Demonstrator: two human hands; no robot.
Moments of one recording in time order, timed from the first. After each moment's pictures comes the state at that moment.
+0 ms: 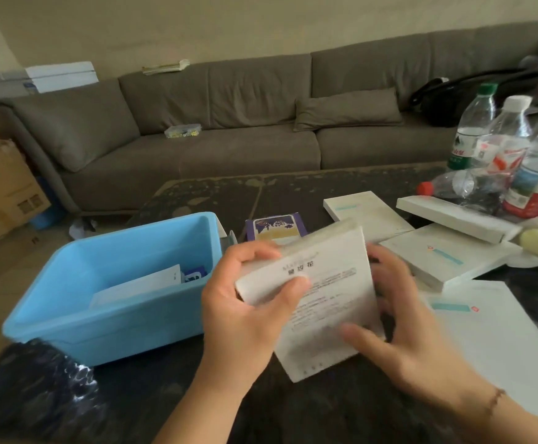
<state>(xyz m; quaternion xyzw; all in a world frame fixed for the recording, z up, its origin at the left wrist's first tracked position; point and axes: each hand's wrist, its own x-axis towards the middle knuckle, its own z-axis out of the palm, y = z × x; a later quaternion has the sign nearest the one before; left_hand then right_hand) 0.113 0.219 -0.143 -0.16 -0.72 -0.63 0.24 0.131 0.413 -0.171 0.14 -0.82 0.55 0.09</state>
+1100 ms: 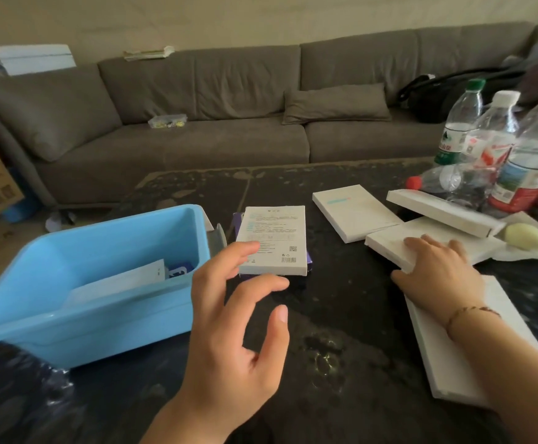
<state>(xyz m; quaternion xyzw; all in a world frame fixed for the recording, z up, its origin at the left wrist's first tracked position) 0.119 0.209 -0.168 -0.27 -0.79 -0.39 0.39 0.054 0.485 -0.183 -0.20 -0.97 0.09 0.04</state>
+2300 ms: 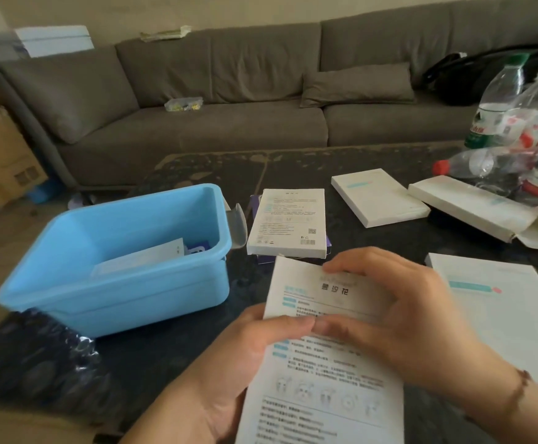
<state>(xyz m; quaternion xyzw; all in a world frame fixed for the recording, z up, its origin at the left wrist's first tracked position) 0.136 0.191 -0.157 -0.01 -0.55 -0.76 -0.34 0.135 0.390 -0.152 0.21 -0.89 0.37 0.18</state>
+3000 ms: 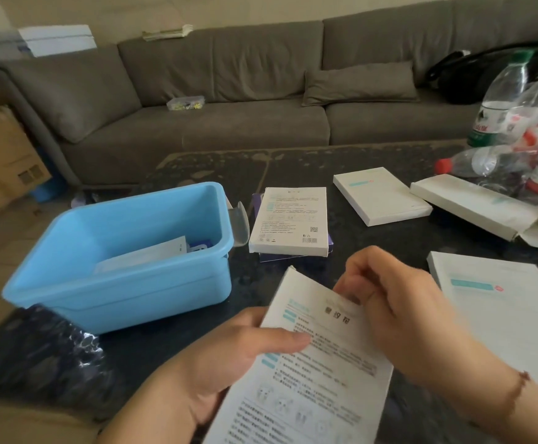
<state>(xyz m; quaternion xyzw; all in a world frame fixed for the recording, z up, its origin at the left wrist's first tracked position) 0.127 0.174 -0.157 -0.02 -0.64 -0.66 -0.38 0.139 0.382 -0.148 0.07 -0.91 0.41 0.05</state>
